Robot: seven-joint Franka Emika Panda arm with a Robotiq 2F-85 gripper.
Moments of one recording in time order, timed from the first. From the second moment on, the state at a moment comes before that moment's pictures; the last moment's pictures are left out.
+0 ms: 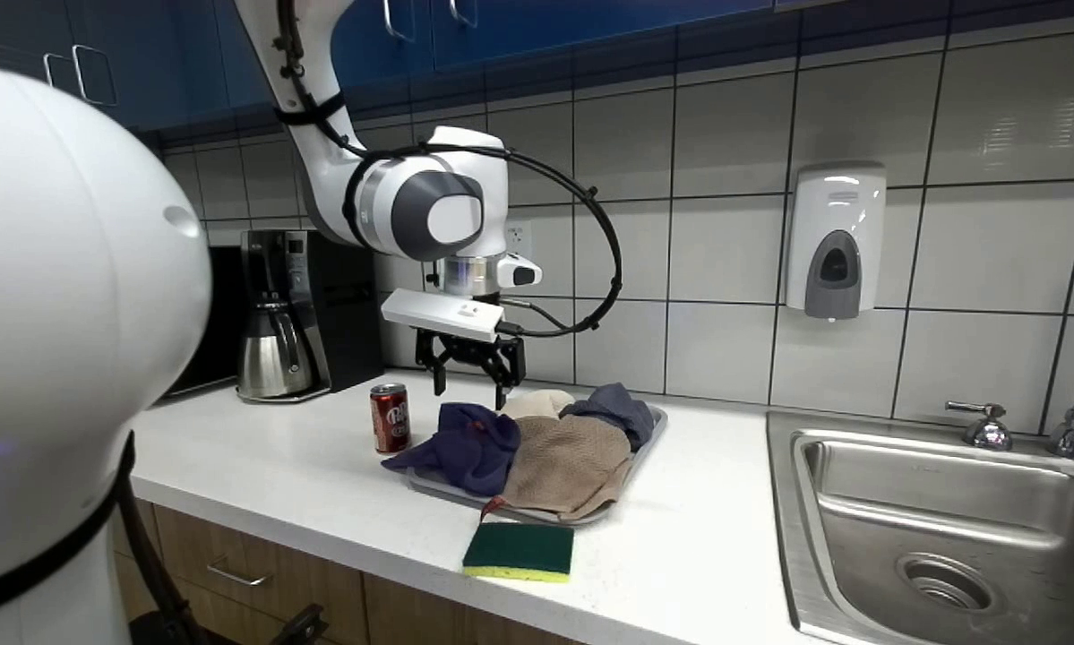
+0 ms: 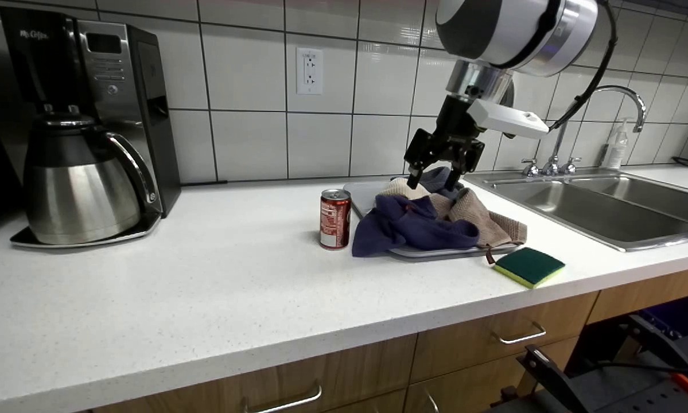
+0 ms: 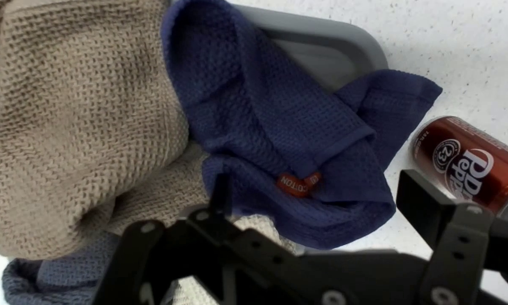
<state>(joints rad) 0.17 0.02 -0.05 -2.56 0.36 2.76 -0.35</state>
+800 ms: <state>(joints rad) 0.11 0.16 0.01 -2.47 0.34 2.76 -0.29</state>
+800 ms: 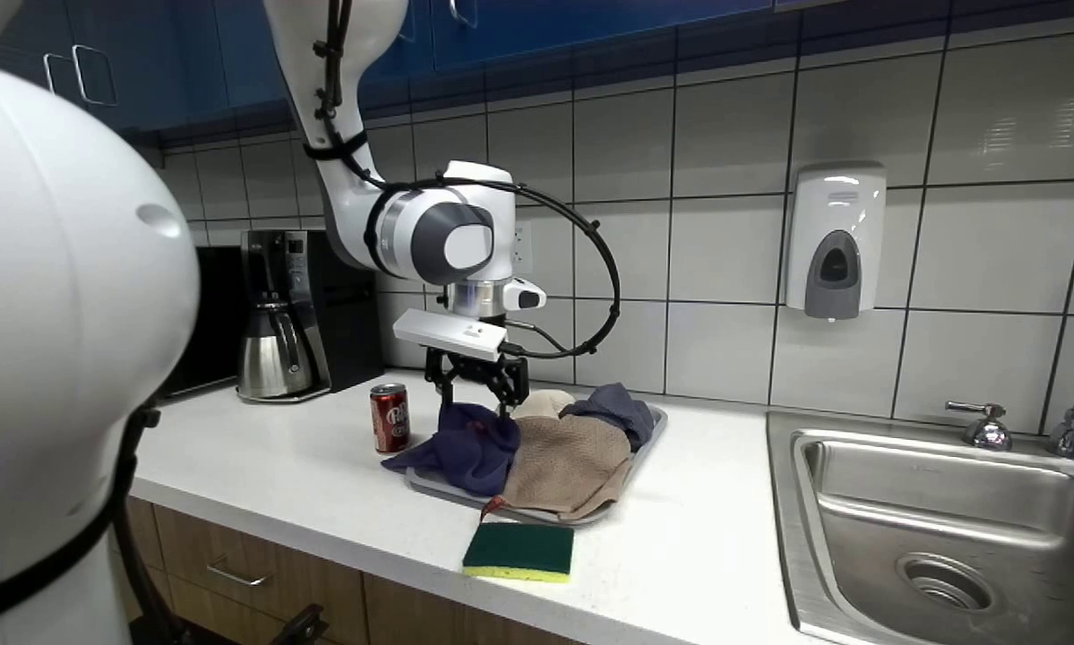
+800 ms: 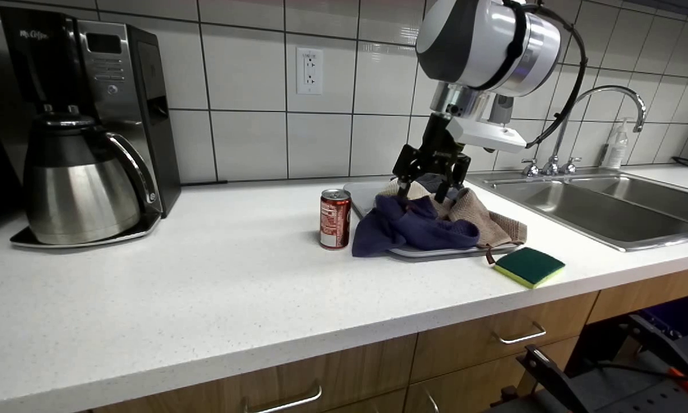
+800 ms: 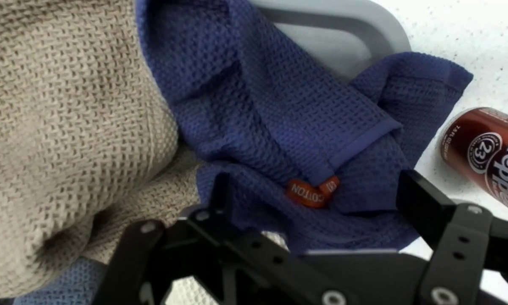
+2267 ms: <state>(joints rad) 0.07 0.31 0.07 -2.37 0.27 2.79 -0.25</state>
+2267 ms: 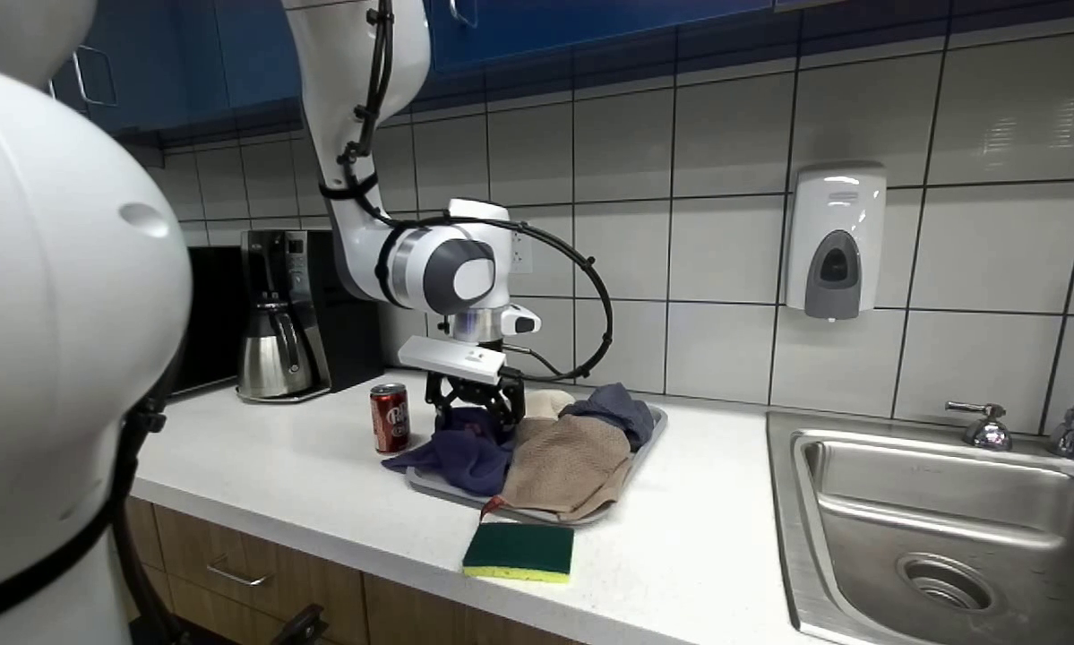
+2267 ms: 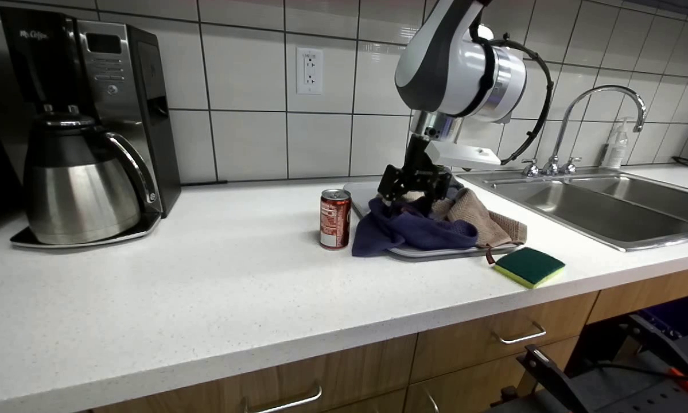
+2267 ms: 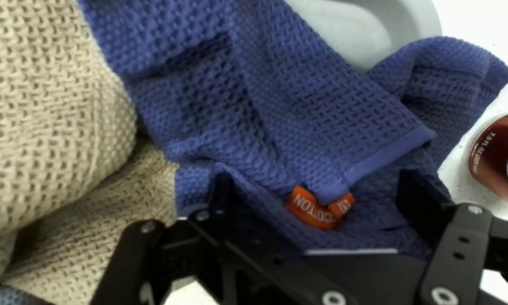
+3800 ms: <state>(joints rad) -0.02 0.30 0.13 -2.36 0.28 2.79 -0.25</state>
